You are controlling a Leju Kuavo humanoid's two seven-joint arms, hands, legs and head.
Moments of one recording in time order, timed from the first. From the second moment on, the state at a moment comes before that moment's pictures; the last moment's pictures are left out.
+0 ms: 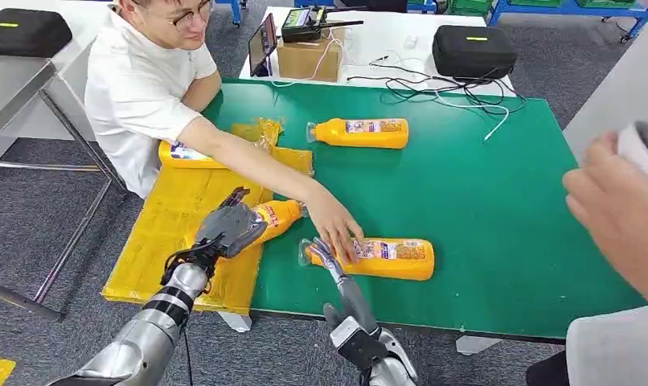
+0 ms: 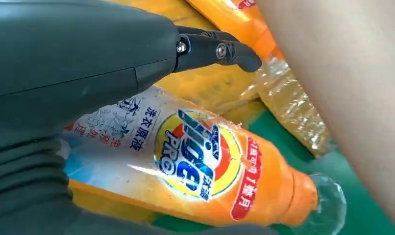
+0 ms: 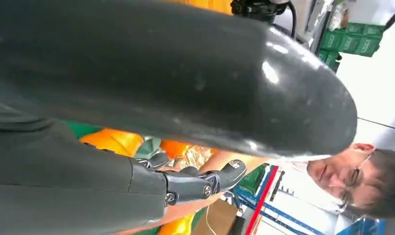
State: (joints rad) left arm -0.50 -0.16 0.06 -0.59 -0.67 0.10 -0.33; right arm -0.10 0.11 0.54 -1.13 0.20 -0.22 -0.70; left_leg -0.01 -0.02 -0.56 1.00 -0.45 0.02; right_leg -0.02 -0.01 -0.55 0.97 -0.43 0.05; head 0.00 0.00
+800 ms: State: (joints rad) left arm -0.16 -0.17 -0.05 -1.37 0.16 0.32 -0.52; right arm -0.05 0.04 0.60 -1.41 0.44 -0.29 -0.65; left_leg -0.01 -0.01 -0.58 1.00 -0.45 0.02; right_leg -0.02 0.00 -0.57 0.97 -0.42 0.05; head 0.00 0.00
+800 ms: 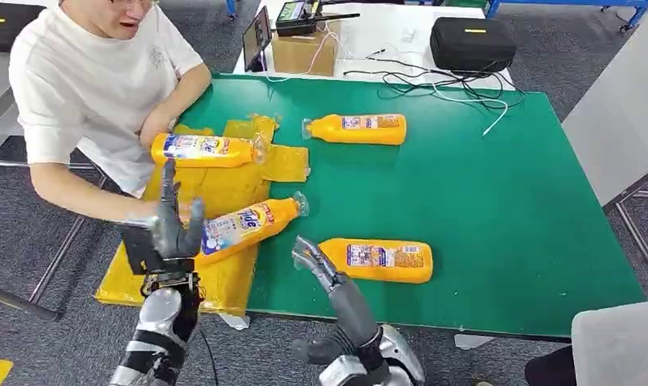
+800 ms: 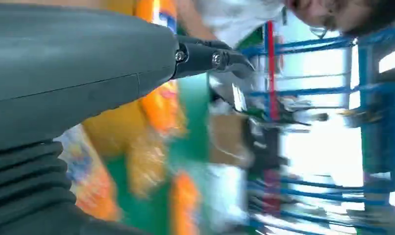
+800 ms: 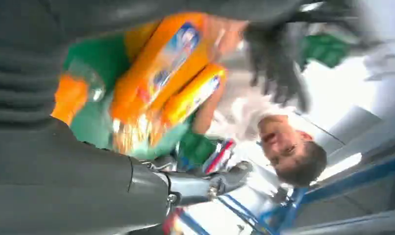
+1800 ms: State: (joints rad) left arm 0.09 -0.20 -0.18 -1.77 0.06 0.40 -0.49; right arm -0.34 -0.11 0.43 -0.98 0.95 -0.20 -0.11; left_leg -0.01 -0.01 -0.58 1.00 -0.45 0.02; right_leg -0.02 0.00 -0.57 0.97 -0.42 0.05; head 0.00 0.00
